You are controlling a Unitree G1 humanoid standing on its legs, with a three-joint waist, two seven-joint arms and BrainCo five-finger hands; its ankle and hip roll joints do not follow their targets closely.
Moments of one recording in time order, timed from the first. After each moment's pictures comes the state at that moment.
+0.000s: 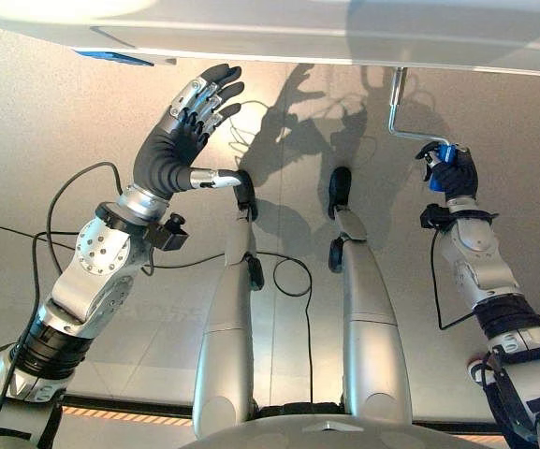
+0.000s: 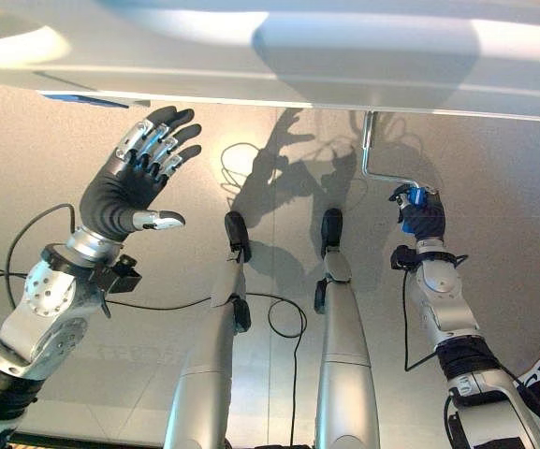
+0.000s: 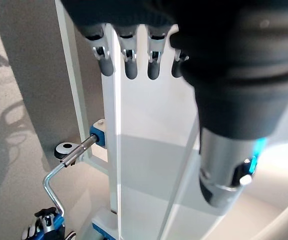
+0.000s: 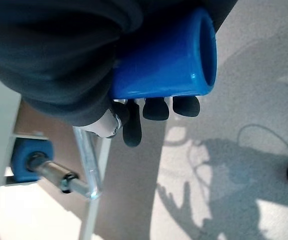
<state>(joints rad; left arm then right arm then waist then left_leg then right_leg) -0.31 0.82 -0.24 -0.38 -0.69 -0.27 -0.06 -0.47 -0.60 0.13 0.50 0.47 -0.27 -0.24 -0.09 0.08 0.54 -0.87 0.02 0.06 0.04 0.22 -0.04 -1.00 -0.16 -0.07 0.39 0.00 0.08</state>
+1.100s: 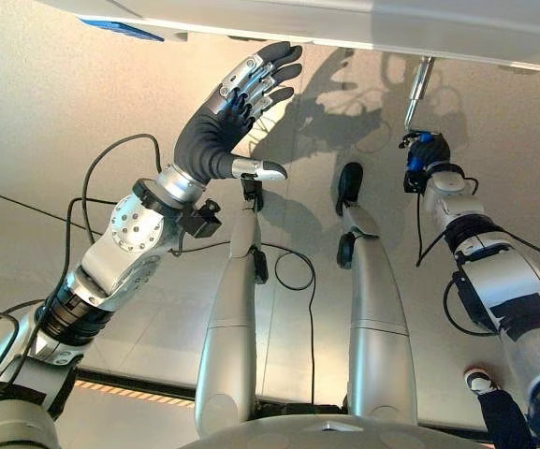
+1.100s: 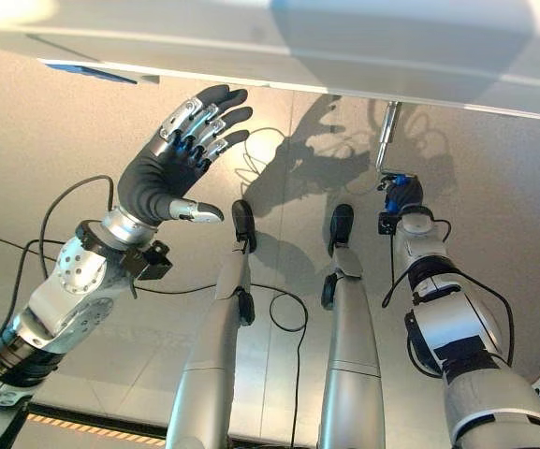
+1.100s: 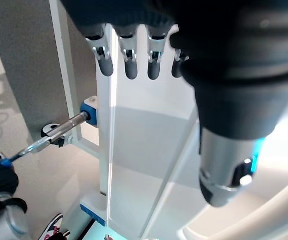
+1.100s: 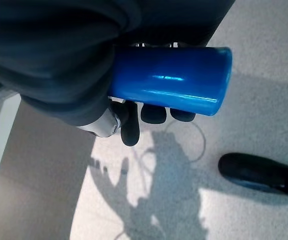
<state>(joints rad) -0.53 0.77 -0.41 -0.37 -0.72 -0.27 -0.03 -1.04 -0.47 0.33 1.26 0.50 -0.13 -0.14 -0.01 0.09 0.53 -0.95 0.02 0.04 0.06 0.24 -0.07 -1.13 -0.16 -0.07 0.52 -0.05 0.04</state>
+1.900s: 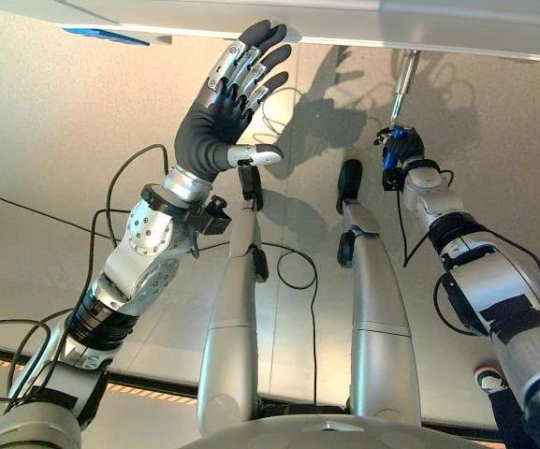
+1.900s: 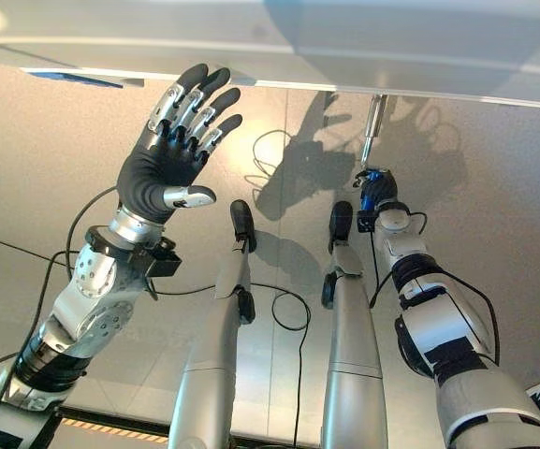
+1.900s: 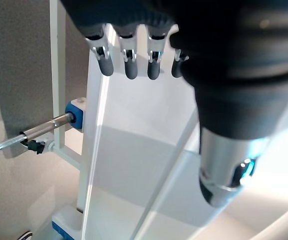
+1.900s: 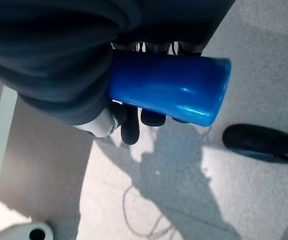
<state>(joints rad) -0.48 0.63 -0.35 -0.37 -0.72 -0.27 0.01 -0.99 -0.44 0.41 1.07 0.48 -0.08 -0.15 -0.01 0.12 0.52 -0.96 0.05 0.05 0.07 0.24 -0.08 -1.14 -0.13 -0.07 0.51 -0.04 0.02</state>
